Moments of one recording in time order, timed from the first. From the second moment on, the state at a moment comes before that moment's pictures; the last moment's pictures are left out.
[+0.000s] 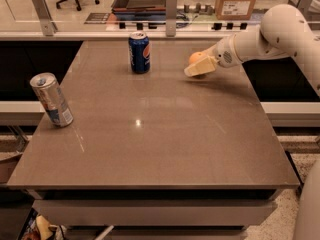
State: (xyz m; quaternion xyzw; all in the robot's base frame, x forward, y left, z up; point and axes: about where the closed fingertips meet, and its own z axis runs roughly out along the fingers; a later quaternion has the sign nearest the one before) arm 0.737 -0.132 0.847 -0.43 0.78 0.20 0.41
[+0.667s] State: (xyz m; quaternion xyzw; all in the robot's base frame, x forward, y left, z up) arm 0.738 -0.127 0.843 -0.43 0.78 0.21 0.40
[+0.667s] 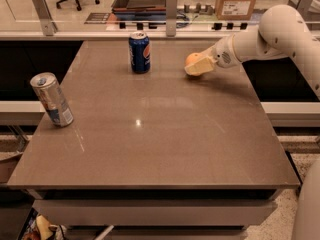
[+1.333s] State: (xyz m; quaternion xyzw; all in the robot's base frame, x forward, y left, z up) arm 0.738 -0.123 0.840 -0.43 0.78 0.21 0.40
